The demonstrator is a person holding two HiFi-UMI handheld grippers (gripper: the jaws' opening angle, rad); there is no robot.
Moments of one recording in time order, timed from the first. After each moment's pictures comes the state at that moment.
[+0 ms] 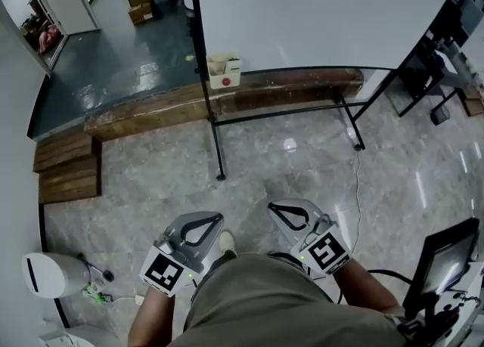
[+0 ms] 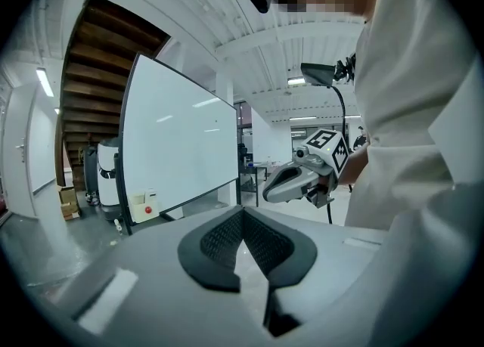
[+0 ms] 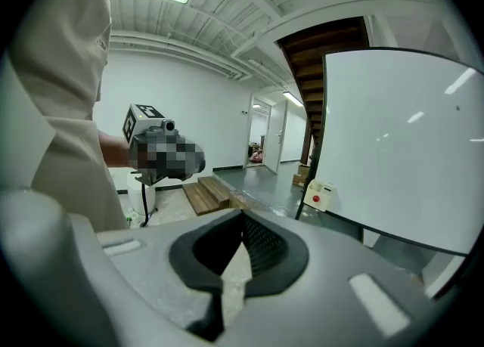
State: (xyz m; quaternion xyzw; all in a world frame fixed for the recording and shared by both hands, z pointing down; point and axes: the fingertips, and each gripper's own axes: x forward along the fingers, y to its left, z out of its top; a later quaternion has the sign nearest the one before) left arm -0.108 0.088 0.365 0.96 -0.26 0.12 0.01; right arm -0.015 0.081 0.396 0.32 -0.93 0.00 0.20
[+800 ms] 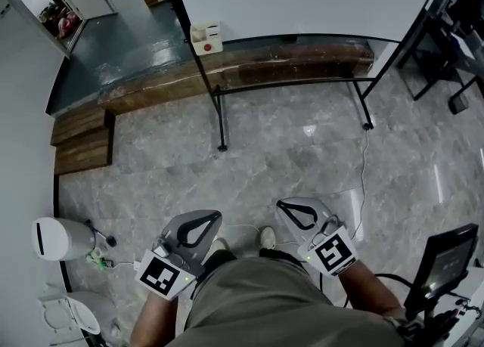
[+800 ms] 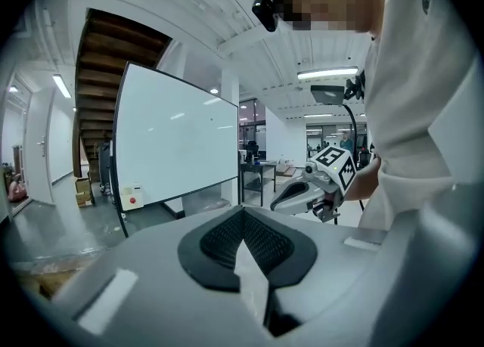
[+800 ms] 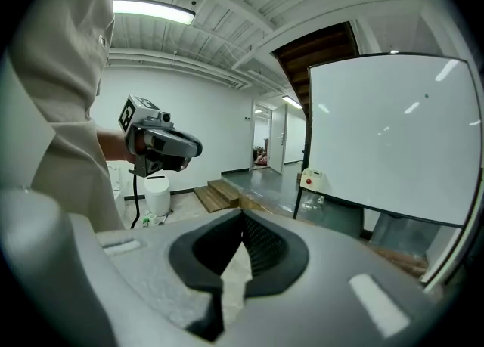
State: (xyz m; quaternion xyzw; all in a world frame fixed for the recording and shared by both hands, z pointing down) left arm 0.015 0.217 0.358 0.93 -0.33 0.14 0.05; right arm 0.125 0.207 0.416 0.30 -0.94 0.02 0.17
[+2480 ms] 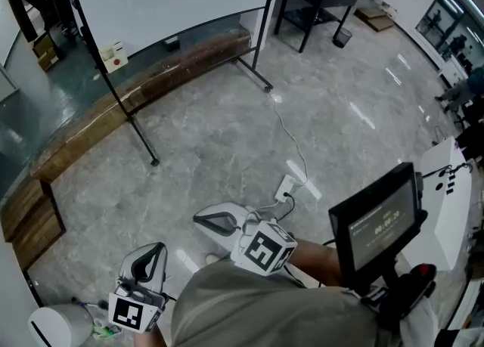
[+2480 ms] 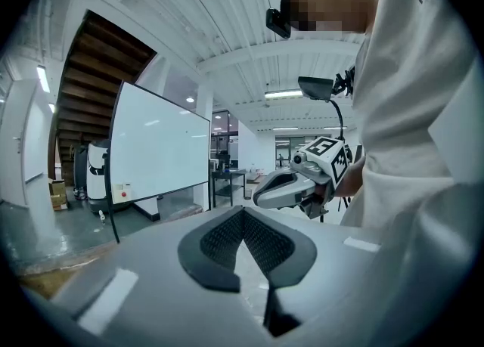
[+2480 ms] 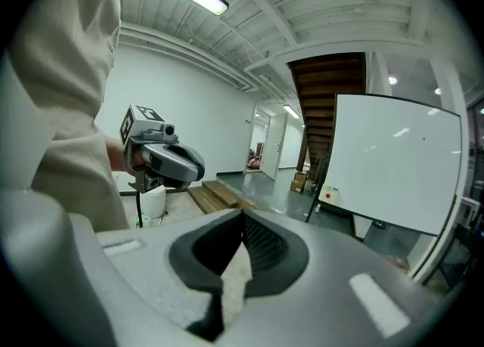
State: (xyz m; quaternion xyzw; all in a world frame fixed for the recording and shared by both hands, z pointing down) left arm -0.142 0.419 0.350 0.97 -0.22 0.09 0.01; right arm -0.063 0.415 0.381 0.36 -0.91 -0.02 0.20
